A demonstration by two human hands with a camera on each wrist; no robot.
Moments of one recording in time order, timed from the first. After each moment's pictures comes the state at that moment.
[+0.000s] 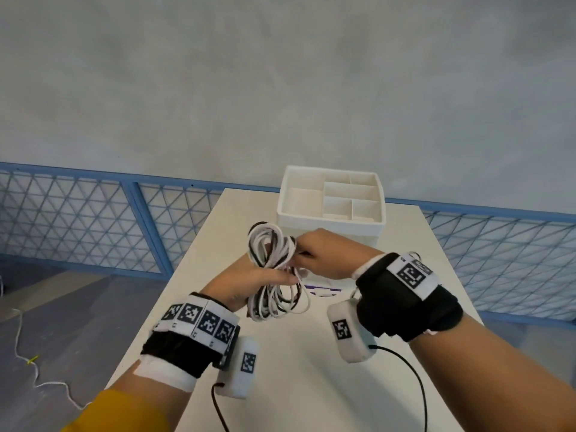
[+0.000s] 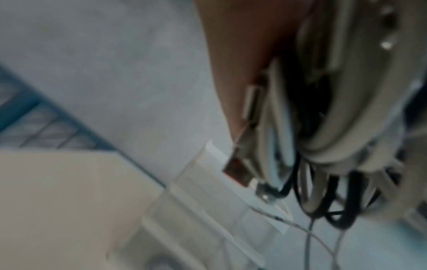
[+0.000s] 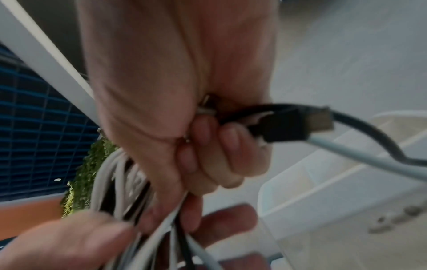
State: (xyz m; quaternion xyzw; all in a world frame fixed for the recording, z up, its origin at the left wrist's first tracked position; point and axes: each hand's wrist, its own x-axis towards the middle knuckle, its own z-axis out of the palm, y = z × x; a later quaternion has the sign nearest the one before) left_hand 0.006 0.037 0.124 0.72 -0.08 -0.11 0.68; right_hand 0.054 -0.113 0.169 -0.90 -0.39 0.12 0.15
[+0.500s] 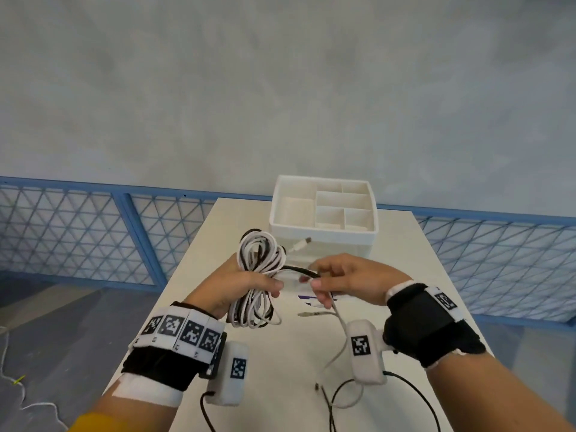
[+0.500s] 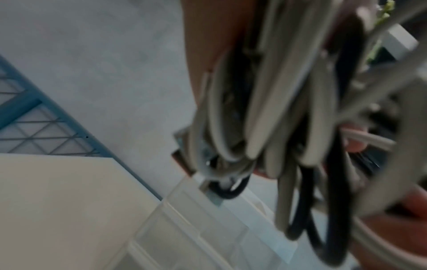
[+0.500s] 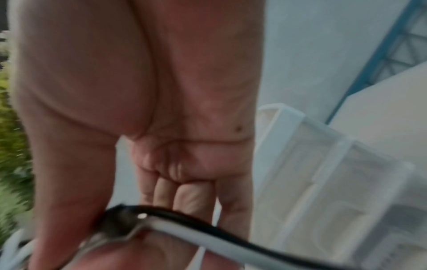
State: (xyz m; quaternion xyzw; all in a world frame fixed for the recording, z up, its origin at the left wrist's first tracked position) left_hand 0.020 0.046 0.126 0.73 -0.02 -0.10 0.68; right_hand 0.060 -0.171 0.141 -0.76 -0.27 0.33 0.49
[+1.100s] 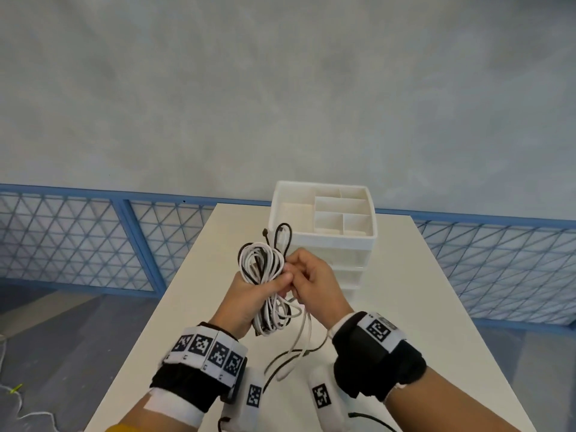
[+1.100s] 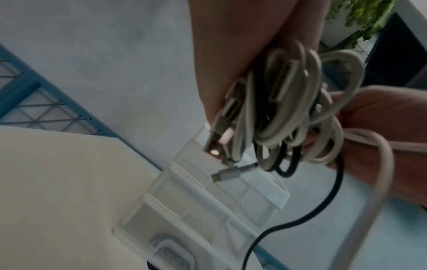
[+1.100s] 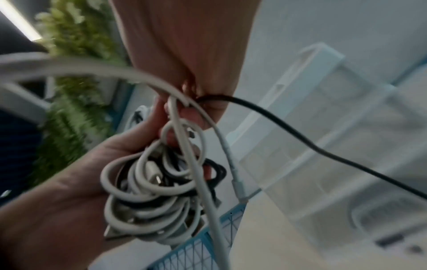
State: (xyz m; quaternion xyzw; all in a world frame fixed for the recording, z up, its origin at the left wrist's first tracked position) left_hand 0.020 0.020 0.097 0.62 0.03 0.01 0.79; right_hand 0.043 -0.107 0.109 -0.75 -0.20 0.01 0.63
